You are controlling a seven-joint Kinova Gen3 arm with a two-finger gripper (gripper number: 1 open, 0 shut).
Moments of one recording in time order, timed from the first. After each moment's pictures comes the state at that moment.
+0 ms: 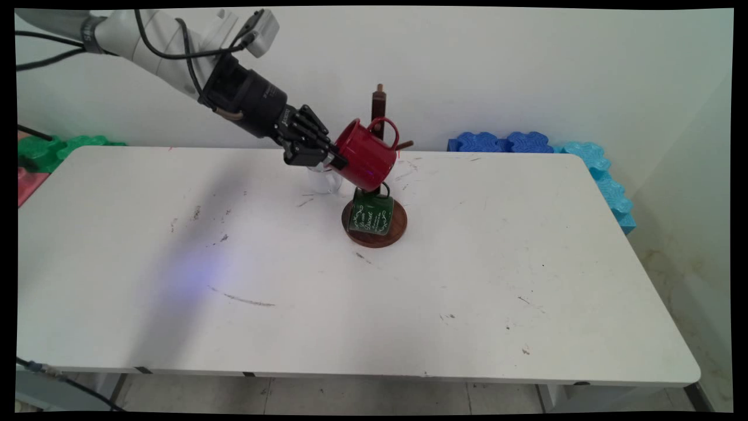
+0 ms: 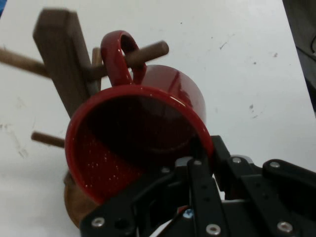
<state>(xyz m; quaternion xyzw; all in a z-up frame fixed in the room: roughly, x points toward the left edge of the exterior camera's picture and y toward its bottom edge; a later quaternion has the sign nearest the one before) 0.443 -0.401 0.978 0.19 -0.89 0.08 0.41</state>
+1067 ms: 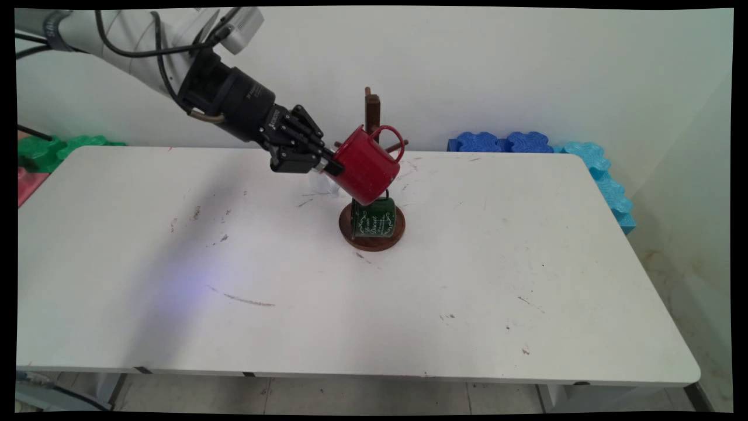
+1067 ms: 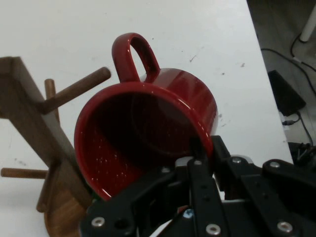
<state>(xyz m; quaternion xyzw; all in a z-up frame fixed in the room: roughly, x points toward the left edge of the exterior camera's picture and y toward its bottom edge) 0.436 -0.365 0.995 0.17 -0.89 0.08 0.43</state>
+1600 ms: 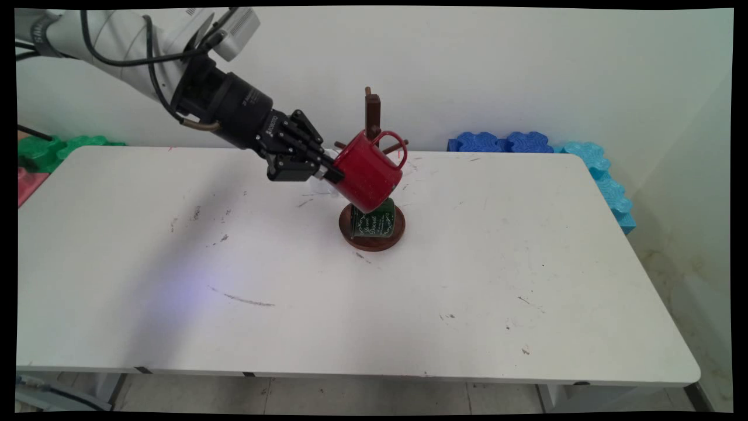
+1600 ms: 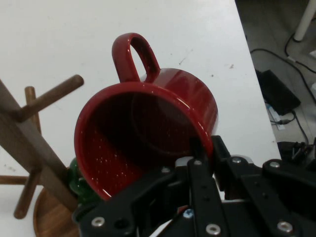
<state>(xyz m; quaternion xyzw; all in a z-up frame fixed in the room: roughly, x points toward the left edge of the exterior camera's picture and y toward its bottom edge) 0.430 -0.349 0.996 0.16 -0.89 0.08 0.43</state>
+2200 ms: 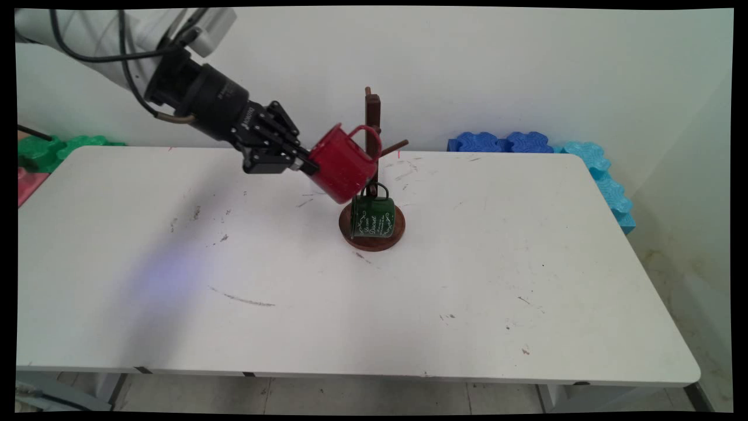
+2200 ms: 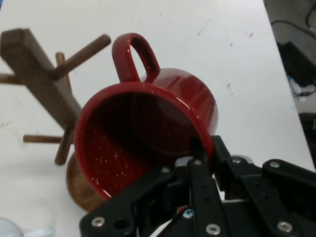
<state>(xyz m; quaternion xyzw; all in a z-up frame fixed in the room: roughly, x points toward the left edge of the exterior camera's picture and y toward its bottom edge) 0.456 -0.342 1.009 0.15 -0.90 0.11 0.40</state>
